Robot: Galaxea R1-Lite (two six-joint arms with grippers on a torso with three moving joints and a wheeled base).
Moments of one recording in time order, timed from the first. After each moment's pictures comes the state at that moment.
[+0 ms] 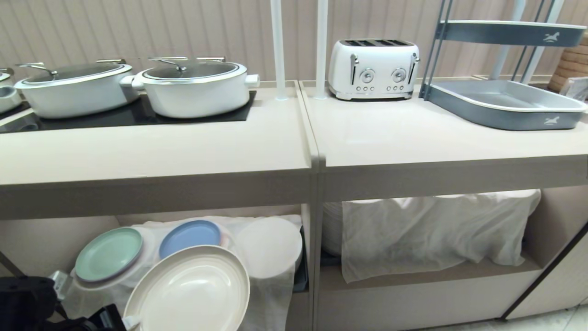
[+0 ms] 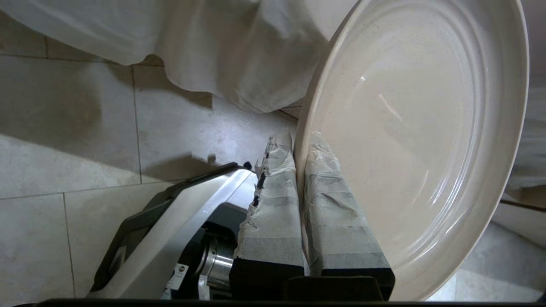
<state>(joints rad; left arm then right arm) -0.14 1.25 -0.09 -0.38 -0.02 -0.76 0.00 0.00 0.00 0.00 0.00 0.00</state>
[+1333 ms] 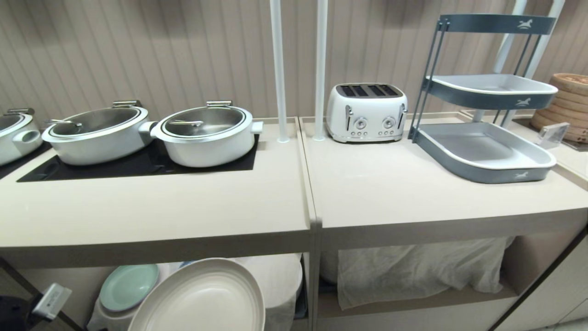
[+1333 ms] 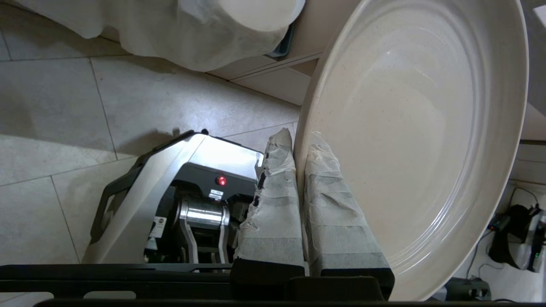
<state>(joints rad) -0.26 1.04 -0.12 -0.15 -0.08 -0.78 0.00 0.00 0.00 0.00 0.00 0.00</state>
